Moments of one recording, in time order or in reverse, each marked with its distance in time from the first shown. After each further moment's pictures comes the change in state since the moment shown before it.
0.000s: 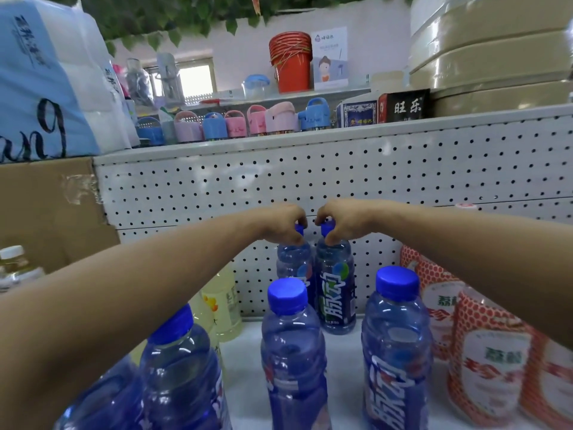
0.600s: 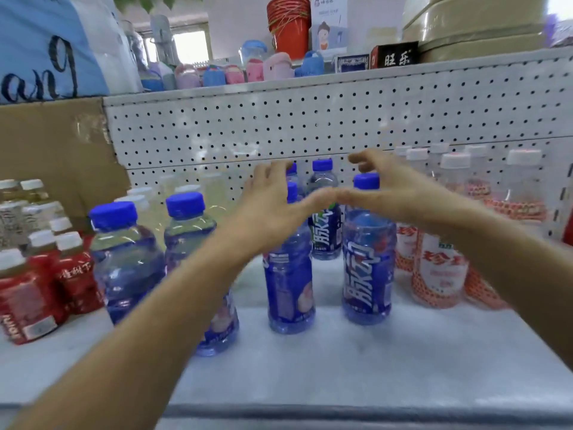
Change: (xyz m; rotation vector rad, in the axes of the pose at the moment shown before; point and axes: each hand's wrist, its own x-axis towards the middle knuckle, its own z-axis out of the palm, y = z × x) left_hand -0.175 0.066 0.065 -0.489 0.438 -0.090; right_hand -0.177 -0.020 0.056 0.469 0.429 0.048
